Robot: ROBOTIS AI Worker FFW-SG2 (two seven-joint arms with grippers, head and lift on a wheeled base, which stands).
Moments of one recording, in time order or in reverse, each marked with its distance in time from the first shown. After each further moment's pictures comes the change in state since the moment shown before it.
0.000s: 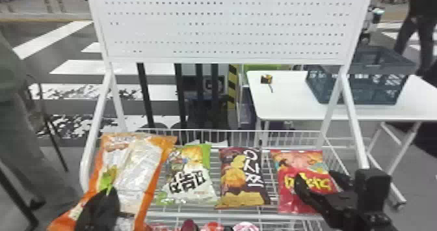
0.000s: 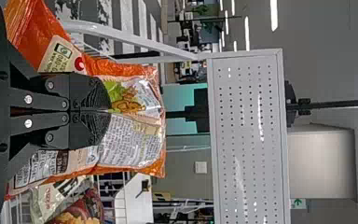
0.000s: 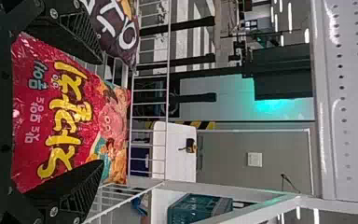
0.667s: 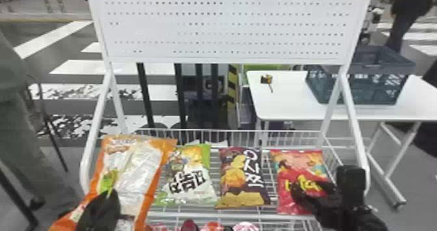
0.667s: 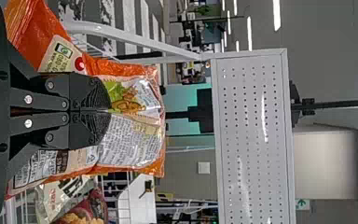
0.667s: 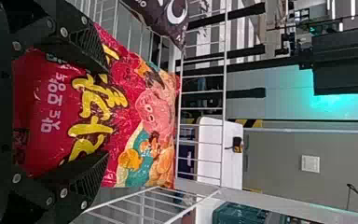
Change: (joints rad) left arm -0.002 0.001 0.000 0.010 0.000 0.001 -0.001; right arm -0.137 0.000 -0.011 0.193 0.062 0.138 0.030
